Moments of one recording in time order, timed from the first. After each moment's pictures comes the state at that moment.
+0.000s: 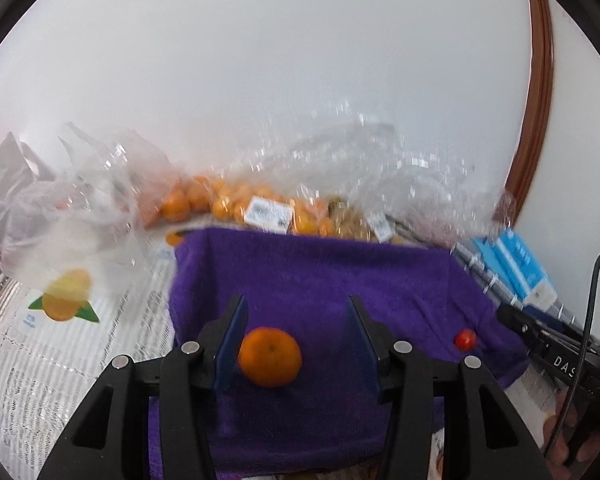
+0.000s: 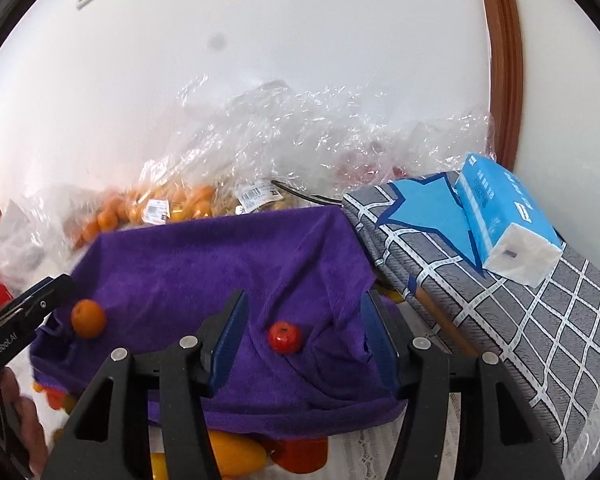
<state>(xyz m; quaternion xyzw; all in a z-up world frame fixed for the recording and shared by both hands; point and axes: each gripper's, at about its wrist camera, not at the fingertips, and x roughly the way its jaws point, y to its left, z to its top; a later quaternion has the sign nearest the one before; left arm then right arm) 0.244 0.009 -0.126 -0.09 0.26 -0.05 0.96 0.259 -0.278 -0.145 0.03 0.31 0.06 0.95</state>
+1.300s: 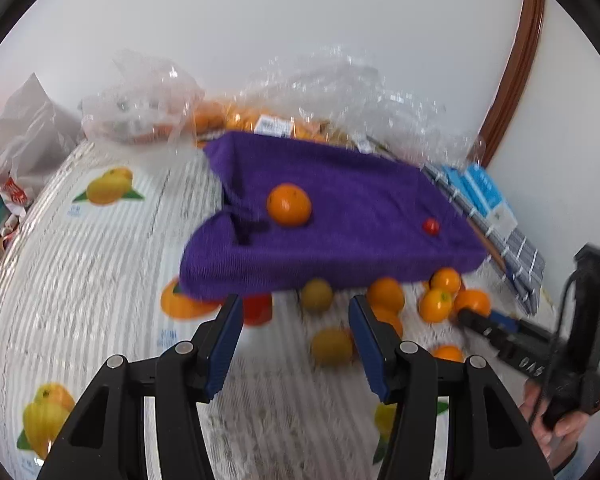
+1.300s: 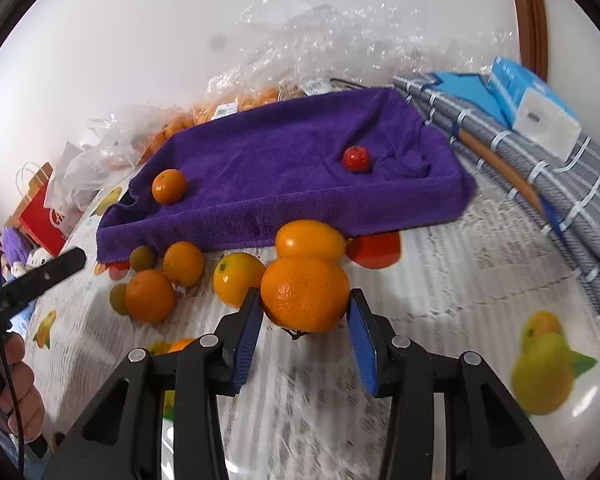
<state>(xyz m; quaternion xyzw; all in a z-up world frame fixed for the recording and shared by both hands) 0.147 0.037 -0.145 -0.09 0.38 -0.09 0.92 0.159 -0.264 -0.191 0.05 0.40 0.15 0.90</state>
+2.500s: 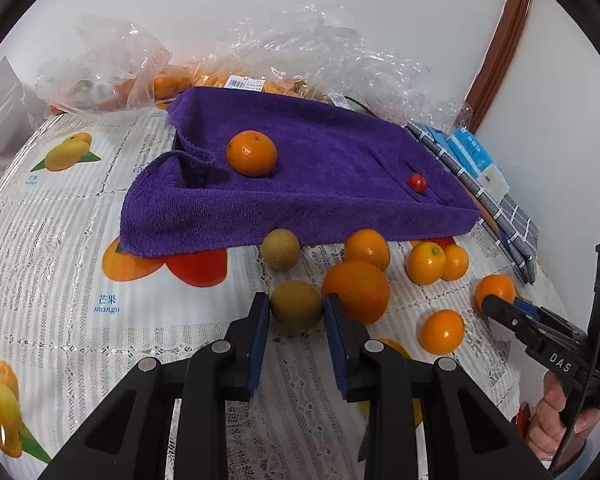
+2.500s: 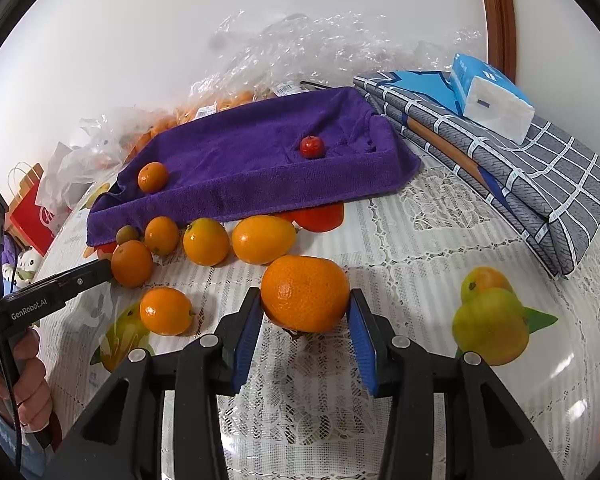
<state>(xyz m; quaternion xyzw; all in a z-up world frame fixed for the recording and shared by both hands) 0.152 0.014 -0.172 -0.09 0.40 -0.12 0.90 0.130 -0.297 -0.196 0.05 0.40 0.12 0.91</state>
